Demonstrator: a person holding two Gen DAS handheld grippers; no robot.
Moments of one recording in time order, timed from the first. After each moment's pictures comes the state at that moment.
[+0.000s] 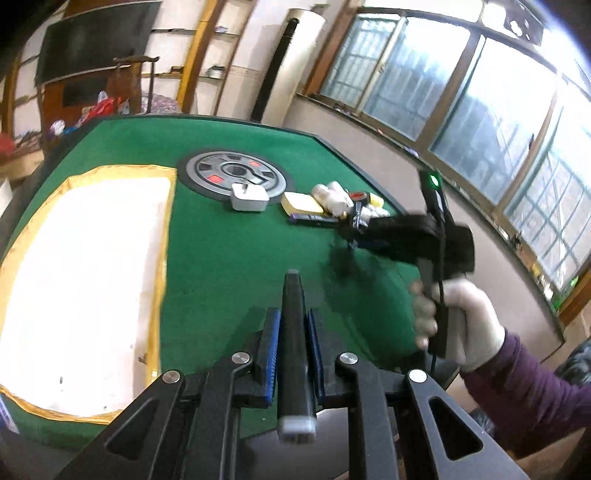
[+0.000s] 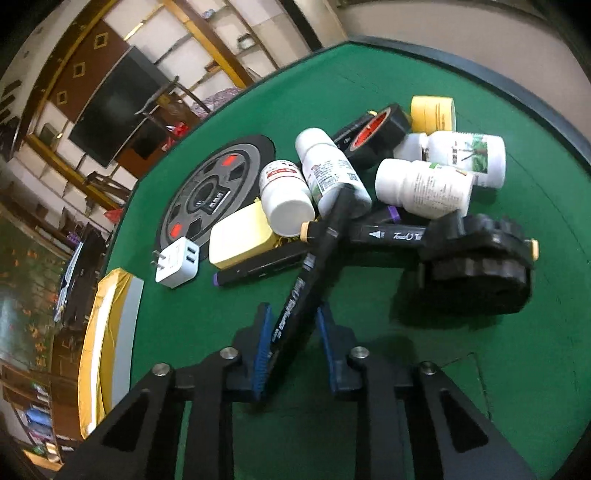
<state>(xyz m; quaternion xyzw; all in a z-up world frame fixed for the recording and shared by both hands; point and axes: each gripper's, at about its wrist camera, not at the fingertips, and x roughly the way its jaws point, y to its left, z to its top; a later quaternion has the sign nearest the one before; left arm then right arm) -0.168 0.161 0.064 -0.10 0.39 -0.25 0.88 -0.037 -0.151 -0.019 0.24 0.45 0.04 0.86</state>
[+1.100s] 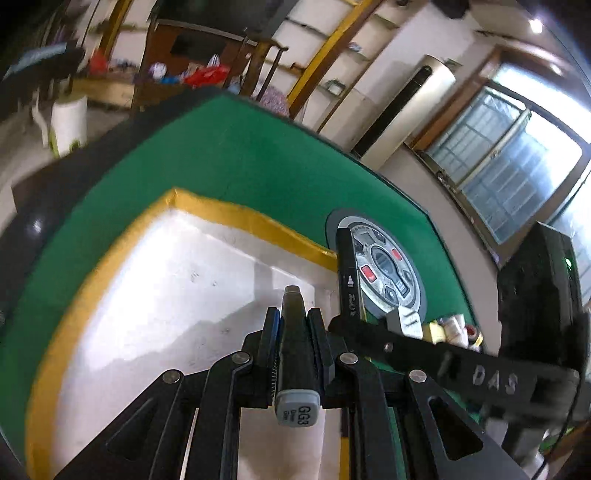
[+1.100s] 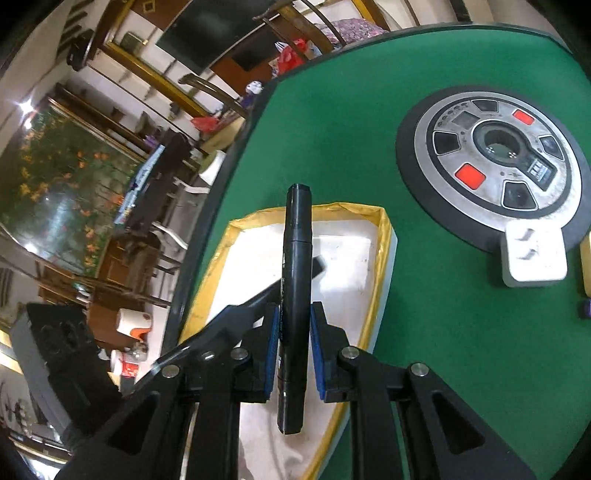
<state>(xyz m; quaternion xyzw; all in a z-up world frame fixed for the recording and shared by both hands) 0.002 0.277 0.021 -0.26 0.40 -0.09 0.87 0.044 0.101 0.017 0.17 0.52 0.25 0.80</state>
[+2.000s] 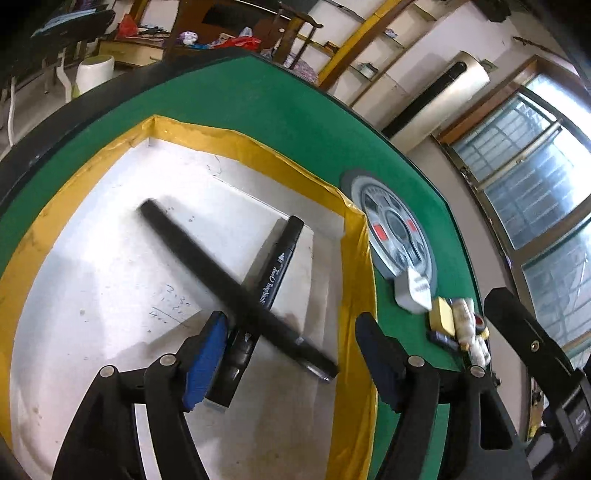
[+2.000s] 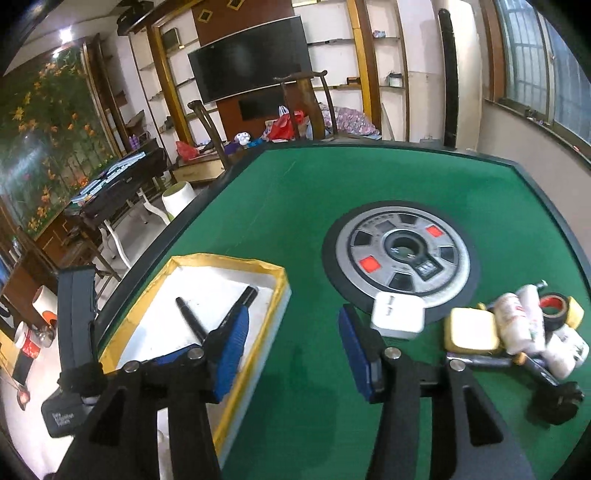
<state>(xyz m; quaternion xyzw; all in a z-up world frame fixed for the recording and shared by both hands) -0.037 0.241 -0.001 -0.28 0.45 -0.06 0.84 -0.033 0.042 0.072 0.01 0.37 0.18 0.91</state>
